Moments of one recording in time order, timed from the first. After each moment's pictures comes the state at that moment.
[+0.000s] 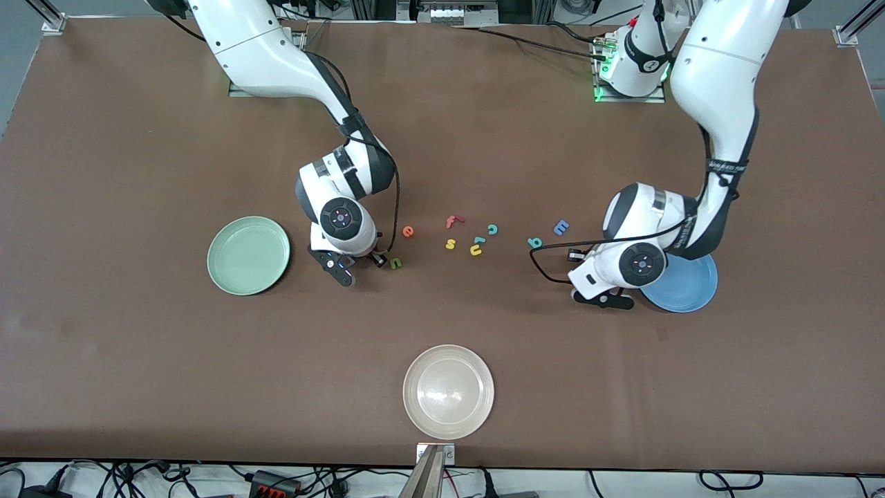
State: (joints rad) left arm -0.21 0.62 -0.07 -1.68 0.05 1.95 -0.18; right arm 0.62 0.72 -0.07 -1.66 0.08 2.20 1.24
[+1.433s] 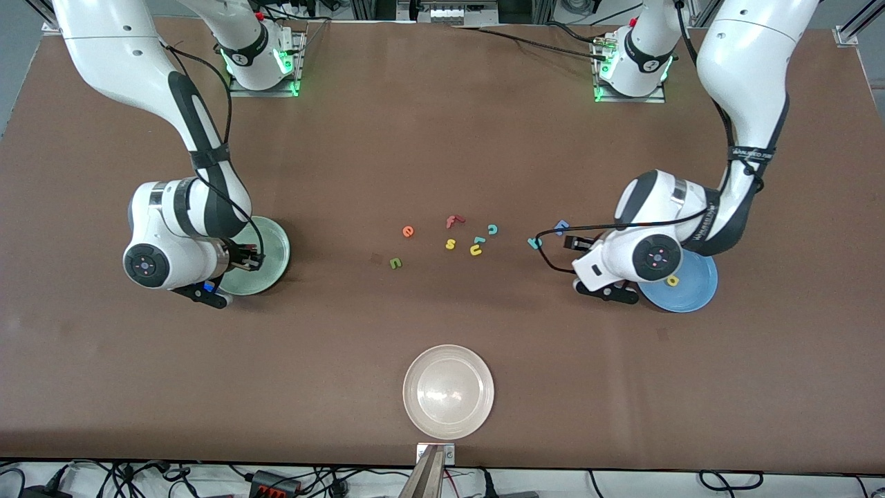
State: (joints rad) left arm -0.04 0.60 -0.33 -1.66 0.07 1.87 -0.32; right arm 0.22 0.61 -0.11 -1.72 0.08 1.97 0.43
